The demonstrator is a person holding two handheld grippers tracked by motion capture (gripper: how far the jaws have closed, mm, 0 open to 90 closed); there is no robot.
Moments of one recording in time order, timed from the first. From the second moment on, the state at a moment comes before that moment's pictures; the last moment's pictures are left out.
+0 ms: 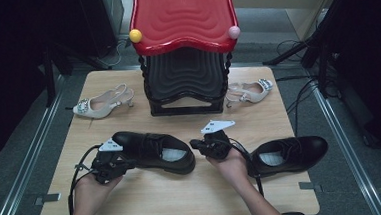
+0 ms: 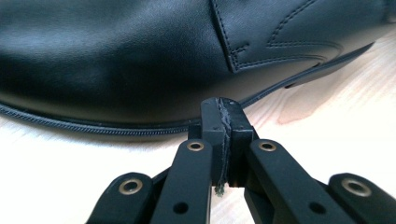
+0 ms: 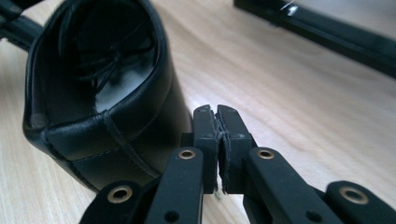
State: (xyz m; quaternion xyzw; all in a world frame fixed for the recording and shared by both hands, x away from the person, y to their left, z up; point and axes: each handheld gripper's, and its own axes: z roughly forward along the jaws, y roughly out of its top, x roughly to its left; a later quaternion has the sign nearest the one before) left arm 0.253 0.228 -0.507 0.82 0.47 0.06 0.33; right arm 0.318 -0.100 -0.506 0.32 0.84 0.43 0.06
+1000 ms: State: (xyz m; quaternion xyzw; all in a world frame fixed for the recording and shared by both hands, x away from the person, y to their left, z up) left arm 0.267 0.222 -0.518 0.83 0.44 0.02 0.34; right arm 0.277 -0.099 -0.507 0.29 0.86 0.41 0.03
